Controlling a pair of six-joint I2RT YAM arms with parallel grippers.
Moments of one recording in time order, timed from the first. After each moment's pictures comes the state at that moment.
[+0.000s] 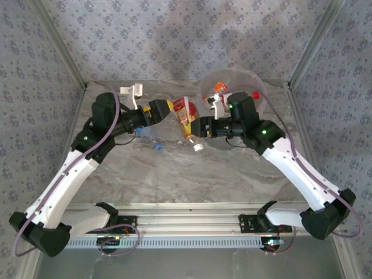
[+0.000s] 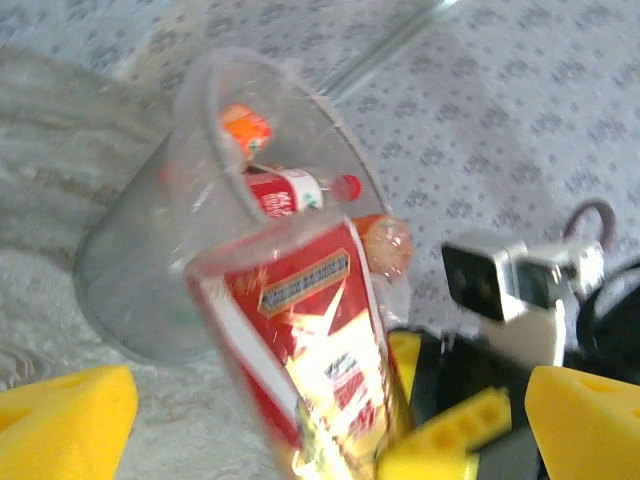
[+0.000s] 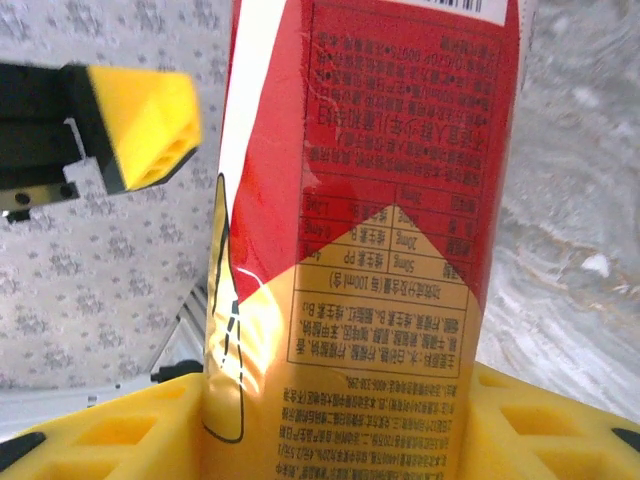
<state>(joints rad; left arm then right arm) -0.52 1.07 1.24 -0.37 0.44 -0.76 0.60 1.22 1.32 -0.59 -0.50 0.52</state>
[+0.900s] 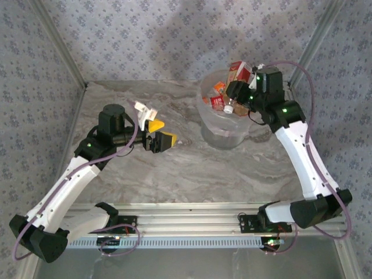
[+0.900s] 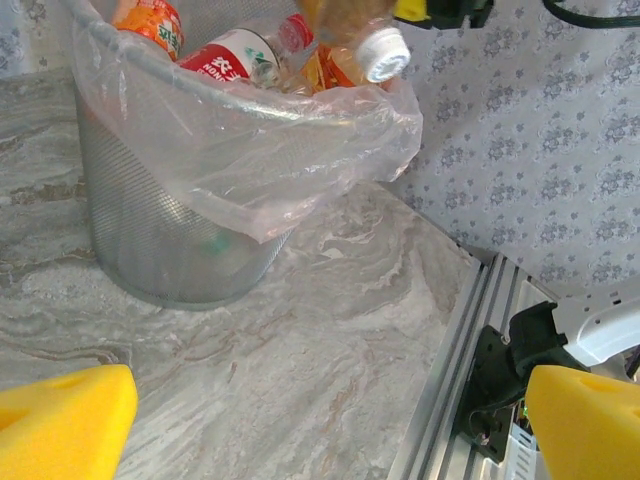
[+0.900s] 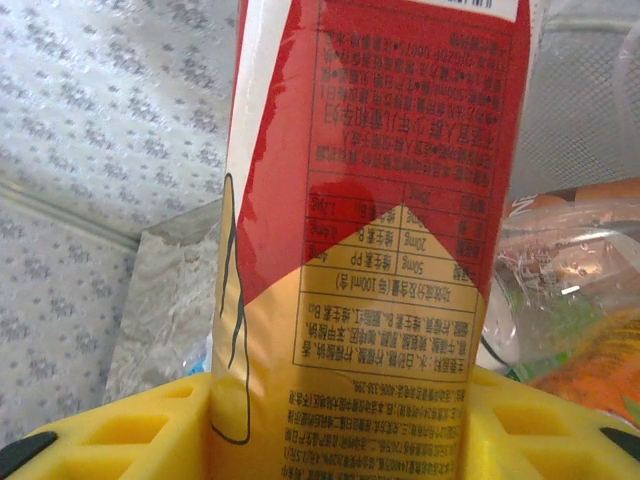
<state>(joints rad) -0.52 1.02 1.08 -0.45 0.64 -0.20 0.31 1.35 1.57 -0.71 -0.07 0.63</state>
